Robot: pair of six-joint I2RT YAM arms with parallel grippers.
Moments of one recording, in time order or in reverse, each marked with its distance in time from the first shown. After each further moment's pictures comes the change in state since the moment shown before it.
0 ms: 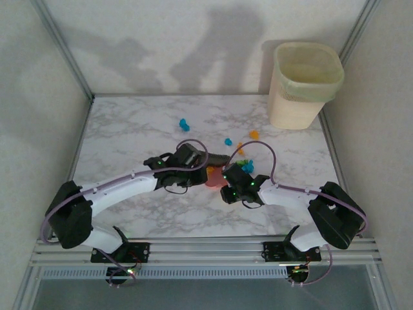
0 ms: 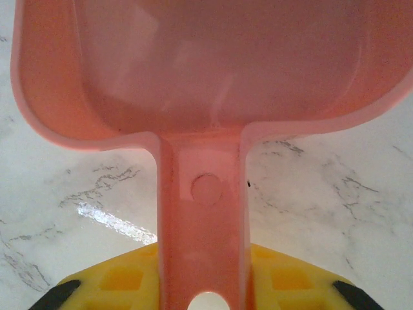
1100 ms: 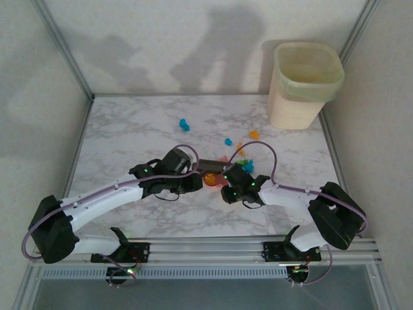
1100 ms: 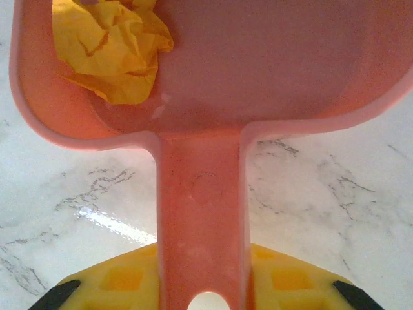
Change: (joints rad) left arm -0.001 -0.157 -0.080 -0.027 0.083 0.008; right arm -0.006 -0.003 -0.011 0.015 0.000 0.008
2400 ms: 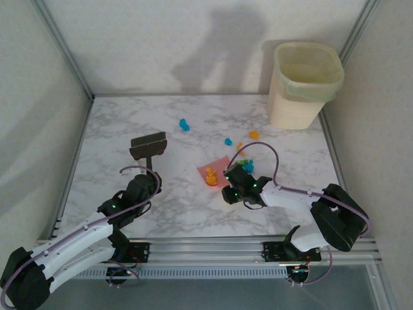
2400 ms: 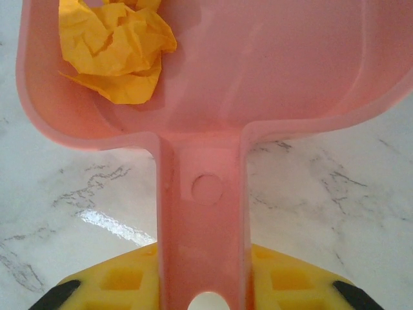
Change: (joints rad) left arm 0.159 -0.519 -0.560 0.337 -0.605 0.003; right arm -0.004 -0.030 -0.029 0.018 0.000 0.000
